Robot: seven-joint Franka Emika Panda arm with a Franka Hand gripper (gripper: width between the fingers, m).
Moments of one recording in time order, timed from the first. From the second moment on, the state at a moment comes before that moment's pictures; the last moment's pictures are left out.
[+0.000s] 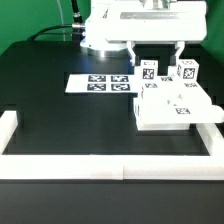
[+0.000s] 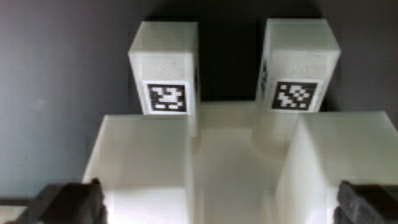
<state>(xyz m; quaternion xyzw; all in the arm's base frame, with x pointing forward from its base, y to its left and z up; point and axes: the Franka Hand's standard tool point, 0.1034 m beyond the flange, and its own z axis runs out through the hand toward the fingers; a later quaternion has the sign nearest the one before) 0.476 0.065 0.099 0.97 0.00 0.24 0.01</state>
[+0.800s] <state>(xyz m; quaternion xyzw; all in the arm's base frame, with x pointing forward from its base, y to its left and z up) 0.494 0.063 0.099 0.97 -0.01 0.25 0.01</state>
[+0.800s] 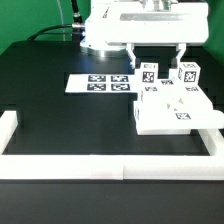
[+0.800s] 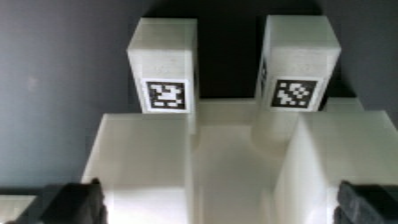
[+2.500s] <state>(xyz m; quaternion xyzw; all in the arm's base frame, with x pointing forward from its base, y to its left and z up) 0.510 0.085 0.137 0.99 -0.02 0.17 -0.04</state>
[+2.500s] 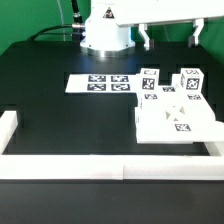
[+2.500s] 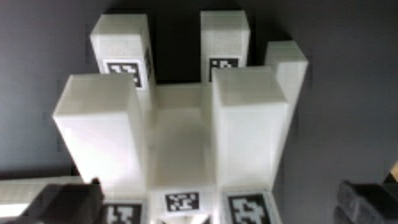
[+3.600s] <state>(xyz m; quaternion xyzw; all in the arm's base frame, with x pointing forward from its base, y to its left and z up) 0.550 0.079 0.130 1.00 0.01 0.01 -0.02</state>
